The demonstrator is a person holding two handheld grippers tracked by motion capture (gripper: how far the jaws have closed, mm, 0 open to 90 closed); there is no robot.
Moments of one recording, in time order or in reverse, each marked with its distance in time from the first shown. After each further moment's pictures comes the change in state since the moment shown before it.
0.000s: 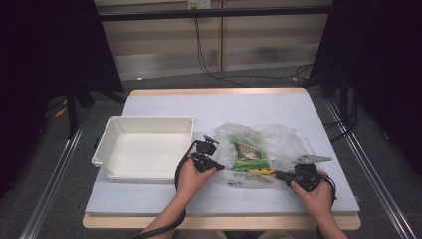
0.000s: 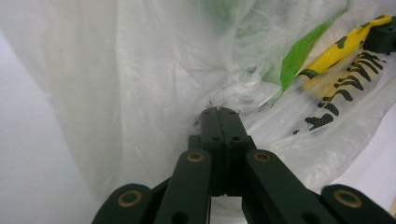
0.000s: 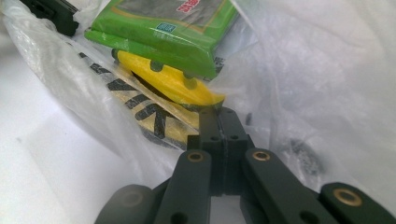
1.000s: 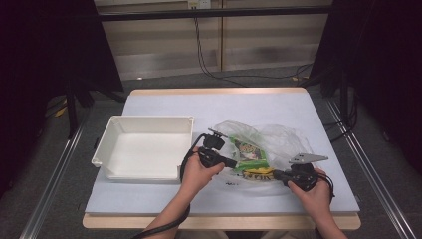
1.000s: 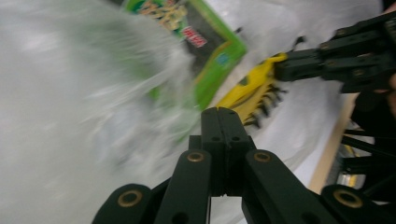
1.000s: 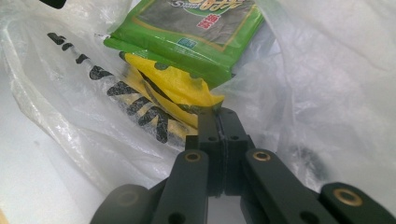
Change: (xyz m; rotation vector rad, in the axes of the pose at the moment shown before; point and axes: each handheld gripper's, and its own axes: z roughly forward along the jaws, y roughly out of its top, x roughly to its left) left arm -0.037 0.025 -0.016 -0.068 -0.156 0.083; right arm 0.014 0.010 -0.001 -0.002 -0.012 -0.064
